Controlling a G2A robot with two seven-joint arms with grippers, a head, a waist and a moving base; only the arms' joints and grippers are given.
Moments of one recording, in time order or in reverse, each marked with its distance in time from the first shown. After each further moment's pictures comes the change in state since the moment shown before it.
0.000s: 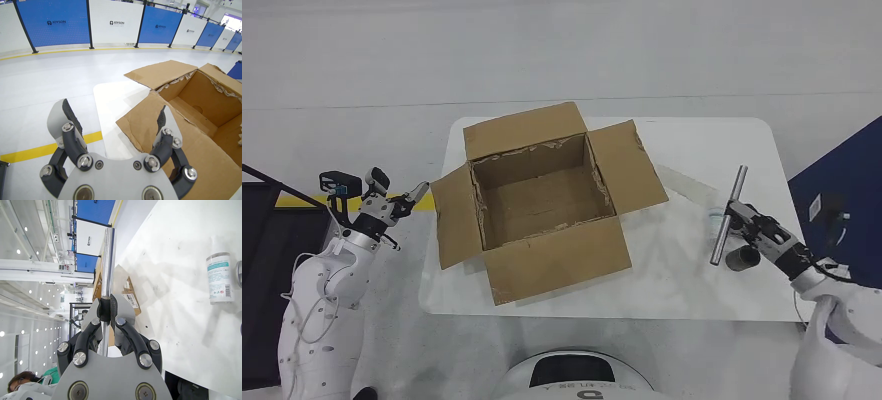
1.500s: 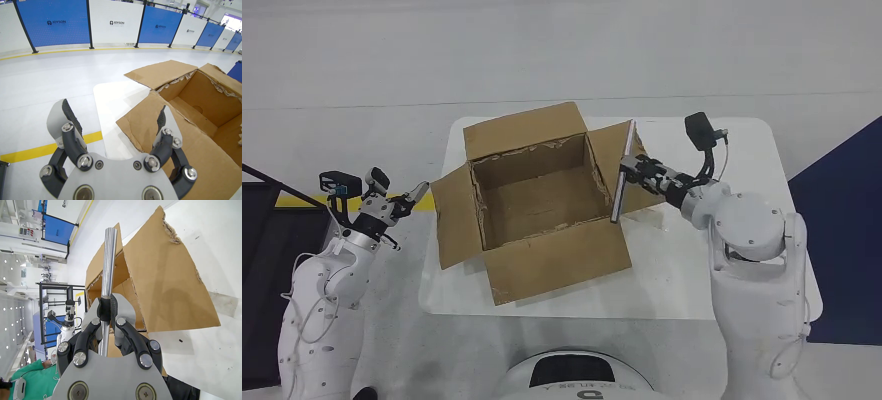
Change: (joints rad) left arm 0.000 0.000 0.000 0.000 0.000 0.000 0.000; right arm 0.362 0.055 -0.713 -0.077 -0.546 0.467 -0.088
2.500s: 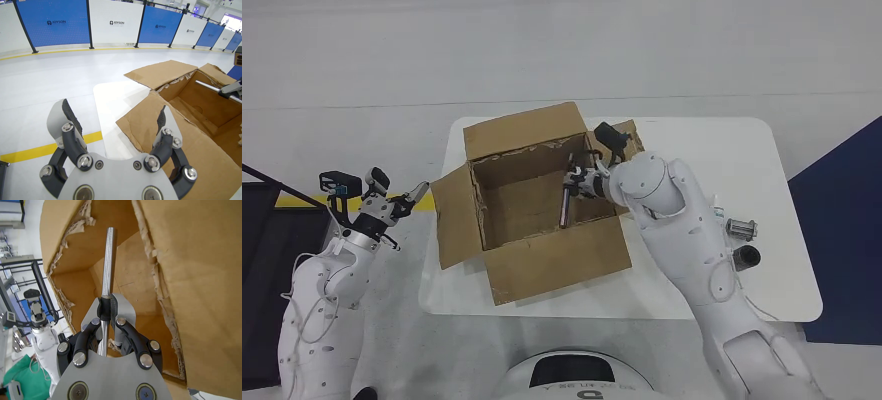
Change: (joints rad) left arm 0.000 0.000 0.000 0.000 0.000 0.000 0.000; right arm 0.362 -0.027 -0.399 0.518 0.027 0.249 -0.020
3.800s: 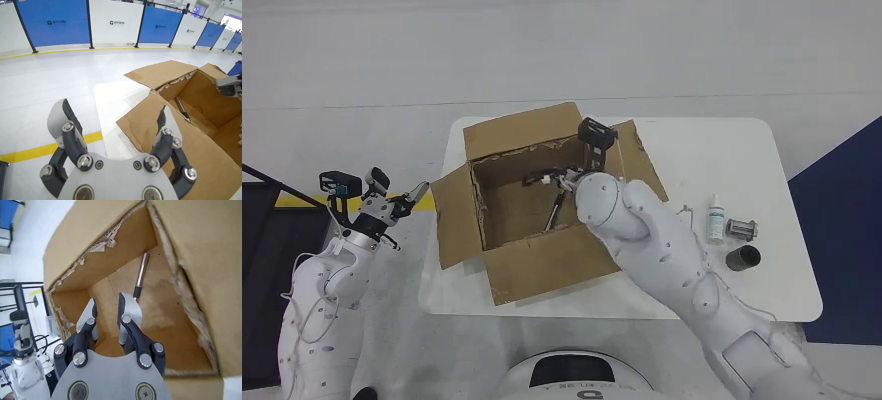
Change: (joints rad) left arm 0.000 0.000 0.000 0.000 0.000 0.000 0.000; right arm -0.073 0.066 -0.199 -0.299 -0.192 0.205 -0.204
